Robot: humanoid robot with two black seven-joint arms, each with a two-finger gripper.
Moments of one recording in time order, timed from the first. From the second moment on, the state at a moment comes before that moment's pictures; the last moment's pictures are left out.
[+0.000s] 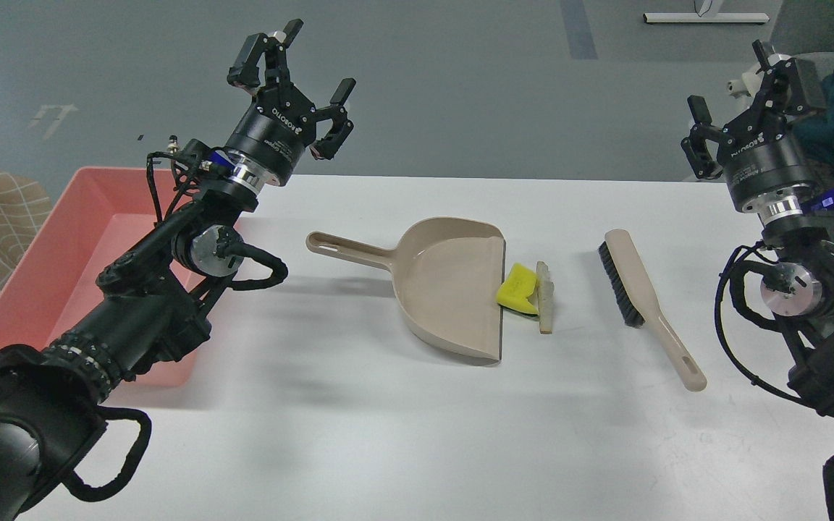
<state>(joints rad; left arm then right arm) -0.78 0.14 -0.93 -0.67 0.35 -0.47 -0.47 0.67 -0.27 1.10 0.72 -0.58 0.31 0.49</state>
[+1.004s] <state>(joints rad) -0.86 0.15 -0.92 -0.60 0.34 -0.36 -0.45 0.69 -0.28 1.05 0.72 -0.58 0.27 0.49</state>
